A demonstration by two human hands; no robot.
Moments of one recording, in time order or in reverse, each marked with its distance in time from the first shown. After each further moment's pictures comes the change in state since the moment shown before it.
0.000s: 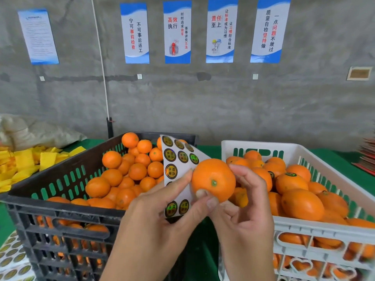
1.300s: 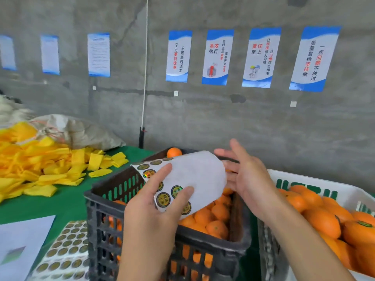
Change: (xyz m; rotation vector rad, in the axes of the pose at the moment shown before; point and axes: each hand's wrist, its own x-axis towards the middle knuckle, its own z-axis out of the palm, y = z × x) left_hand 0.011 -0.035 -0.086 -0.027 0.559 -0.243; right_hand 0.117 0.032 0.105 -0.113 -0.337 0.587
